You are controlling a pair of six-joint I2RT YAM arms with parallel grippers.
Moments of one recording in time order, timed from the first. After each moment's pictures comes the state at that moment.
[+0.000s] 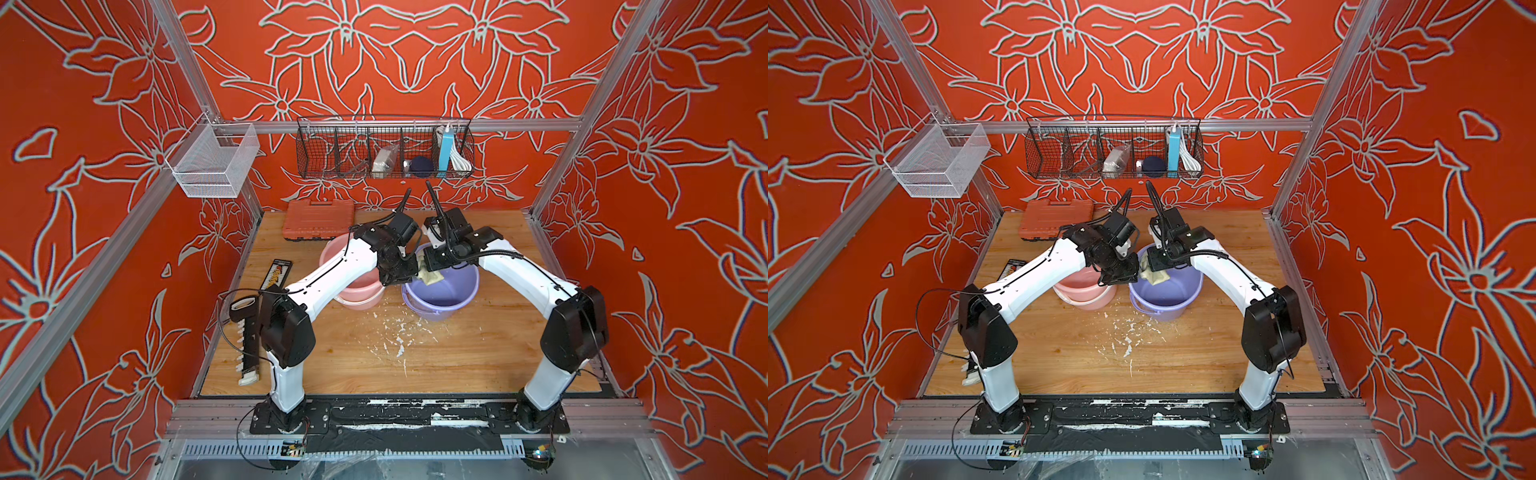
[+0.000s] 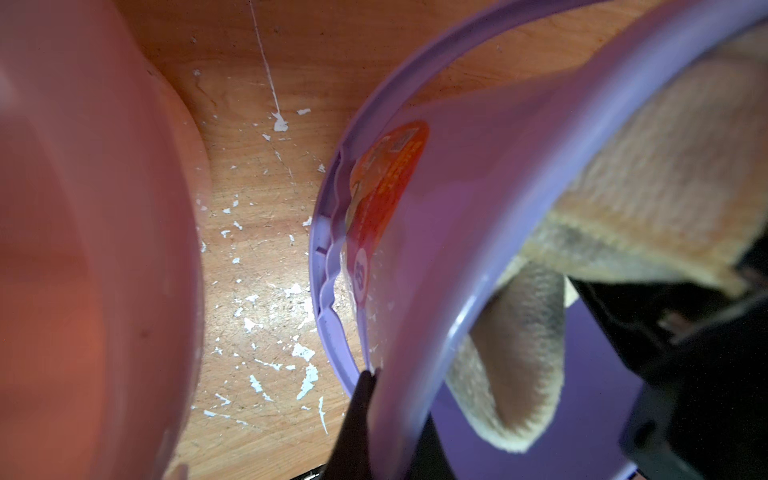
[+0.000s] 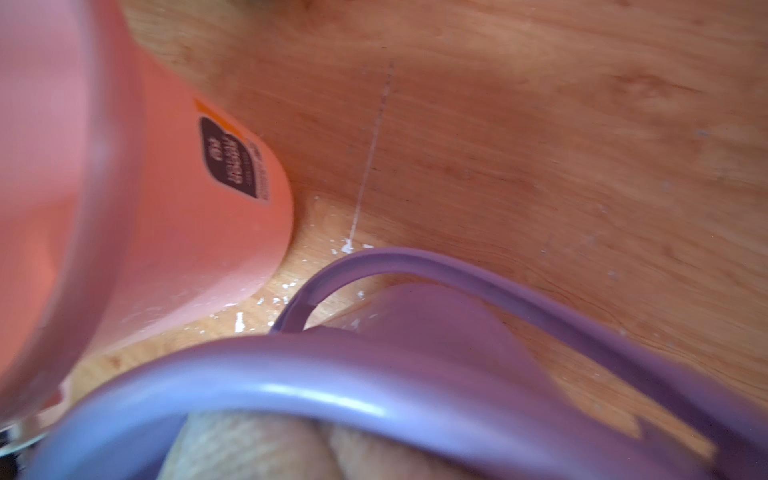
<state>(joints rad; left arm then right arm) -0.65 1.87 1.83 -1.11 0.20 -0.75 0.53 1.74 1.54 -0.79 -0.19 0.17</state>
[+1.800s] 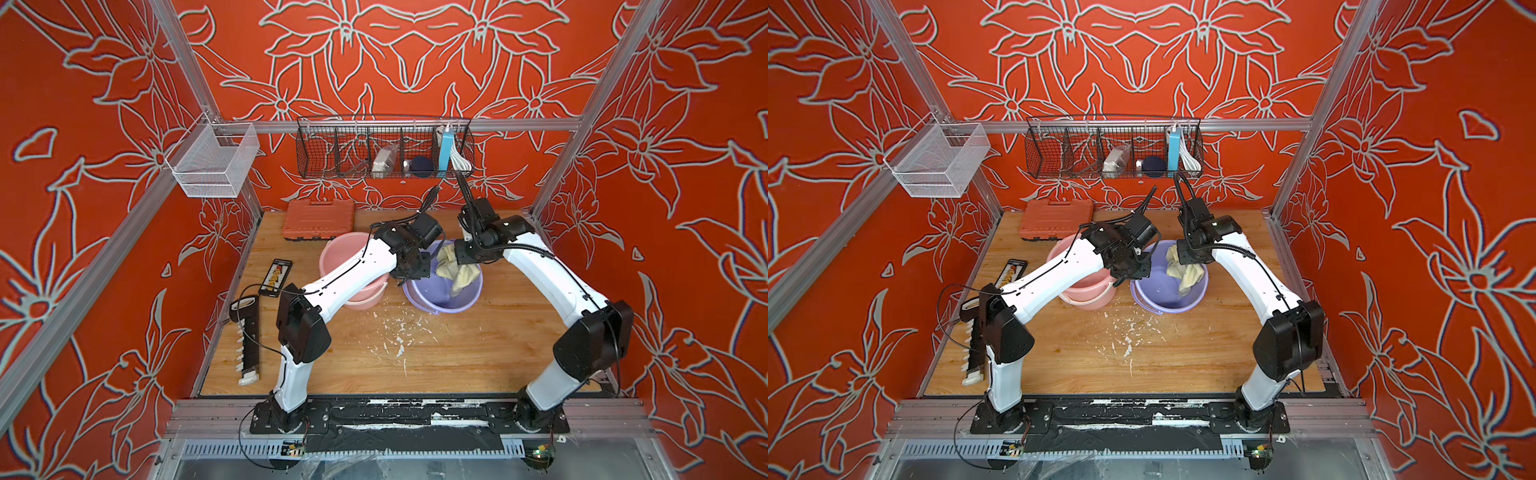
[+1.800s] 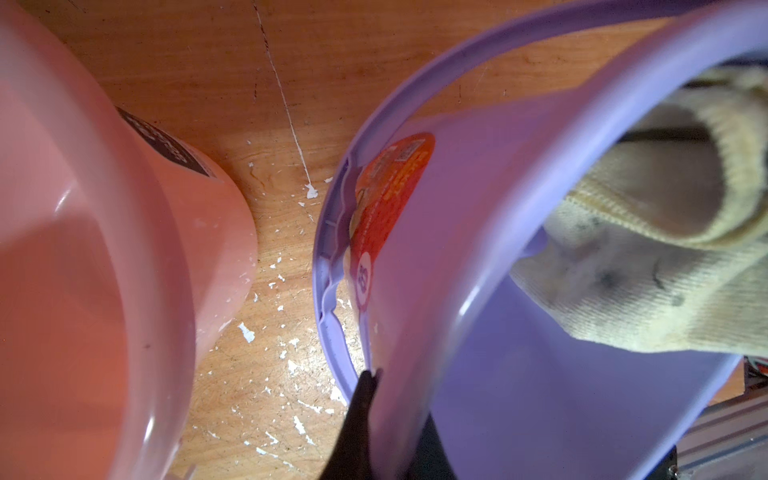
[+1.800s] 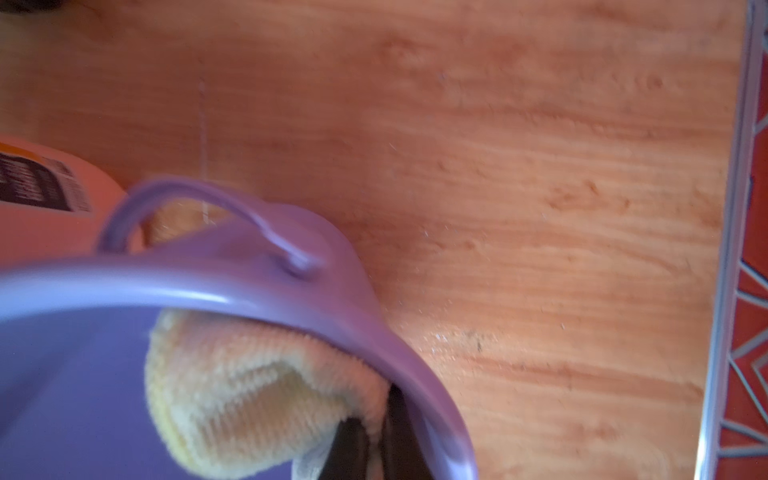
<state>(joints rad) -0.75 1.96 1.99 -1.19 -0.06 -0.69 0.42 1.65 1.64 -1.04 0.08 0.21</state>
